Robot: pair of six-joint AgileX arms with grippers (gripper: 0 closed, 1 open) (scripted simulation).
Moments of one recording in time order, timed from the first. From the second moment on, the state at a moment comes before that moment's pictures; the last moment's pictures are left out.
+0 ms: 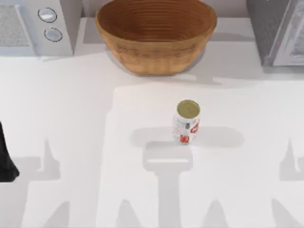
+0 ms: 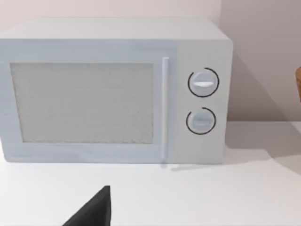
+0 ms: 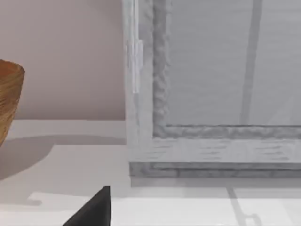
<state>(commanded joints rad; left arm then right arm) 0.00 0.00 0.00 0.00 0.00 0.00 0.00 0.00 0.00 0.00 0.00 0.00</state>
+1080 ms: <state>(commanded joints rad) 0.00 0.00 0.00 0.00 0.00 0.00 0.43 1.09 0.28 0.73 0.46 0.01</state>
